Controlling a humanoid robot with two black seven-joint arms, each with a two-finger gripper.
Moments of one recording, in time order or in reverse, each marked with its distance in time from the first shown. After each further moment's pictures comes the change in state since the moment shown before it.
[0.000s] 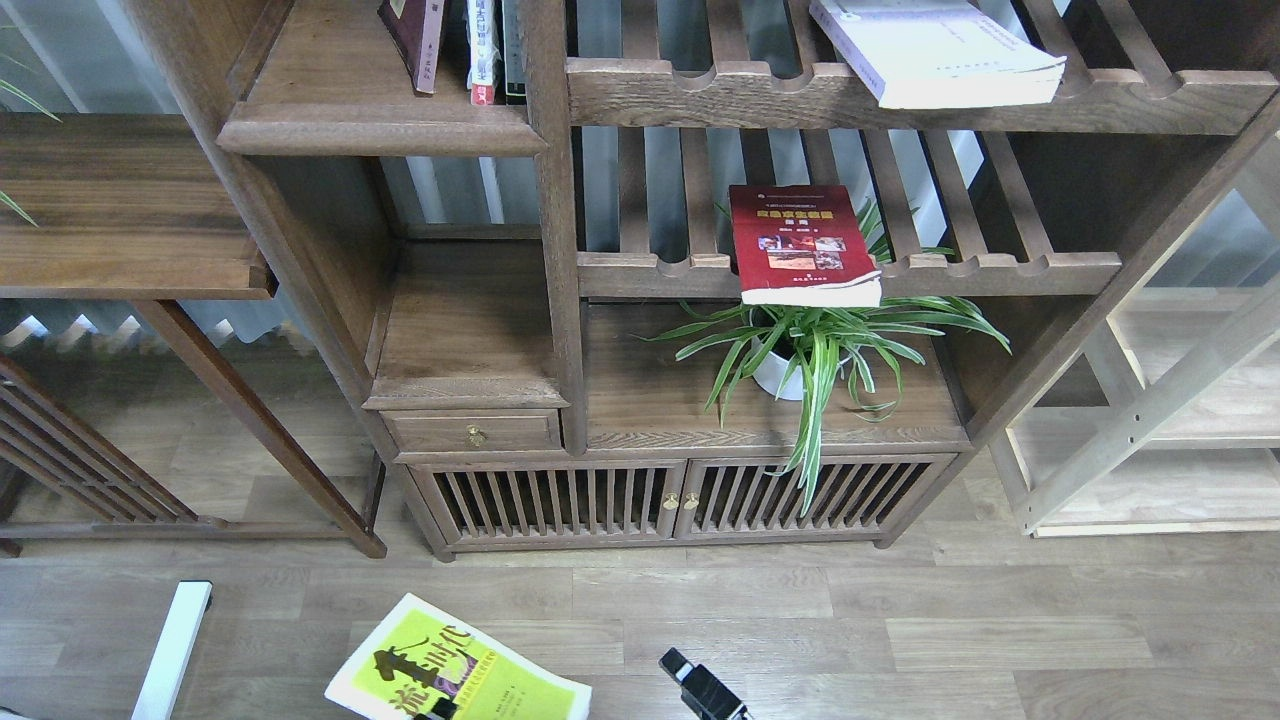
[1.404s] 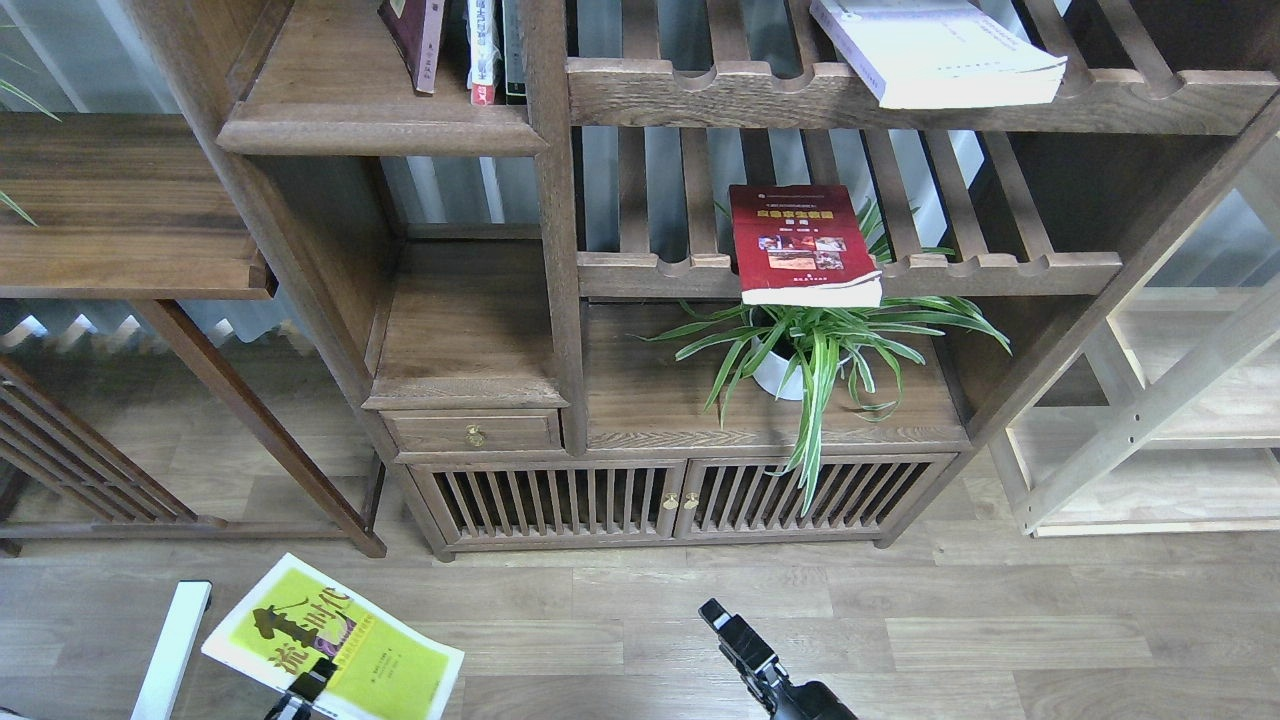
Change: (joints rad) left arm -0.103 0.144 0.001 0.133 -0.044 0.000 0.001; right arm 0.050 0.000 0.097 -0.055 0.000 0.000 0.005
